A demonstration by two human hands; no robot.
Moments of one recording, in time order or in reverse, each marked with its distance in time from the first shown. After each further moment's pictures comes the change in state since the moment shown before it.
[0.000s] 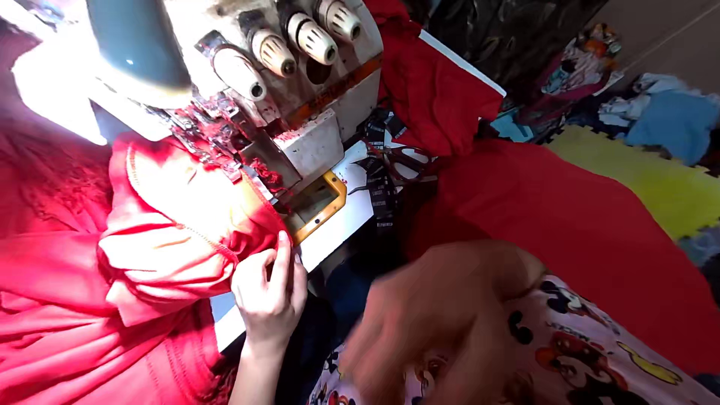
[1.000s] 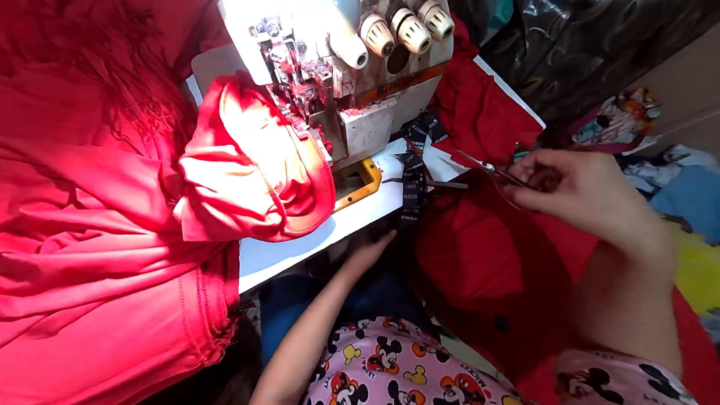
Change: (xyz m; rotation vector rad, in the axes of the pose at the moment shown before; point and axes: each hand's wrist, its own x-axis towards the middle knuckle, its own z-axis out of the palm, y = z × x) left_hand -0.030 0.066 0.104 -1.053 -0.616 -0.919; right_hand -0.109 -0.041 -0.086 -1.172 0.621 0.882
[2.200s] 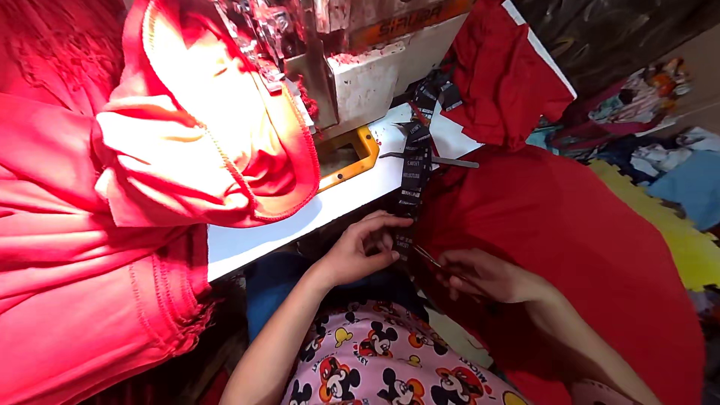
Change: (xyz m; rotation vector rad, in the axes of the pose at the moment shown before) left_hand -0.031 0.035 -0.029 -0.256 -0.457 0.224; right_hand -0.077 0.030 0.114 0.846 -0.906 0.019
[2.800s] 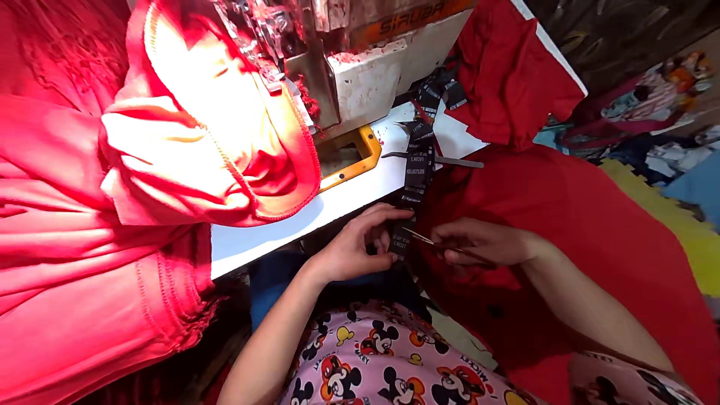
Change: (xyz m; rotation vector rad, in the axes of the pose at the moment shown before) left_hand 0.005 0.008 -0.011 0.082 -0.071 -0.018; right_hand 0.040 -0.037 -0.040 -0.070 -0.184 -0.014
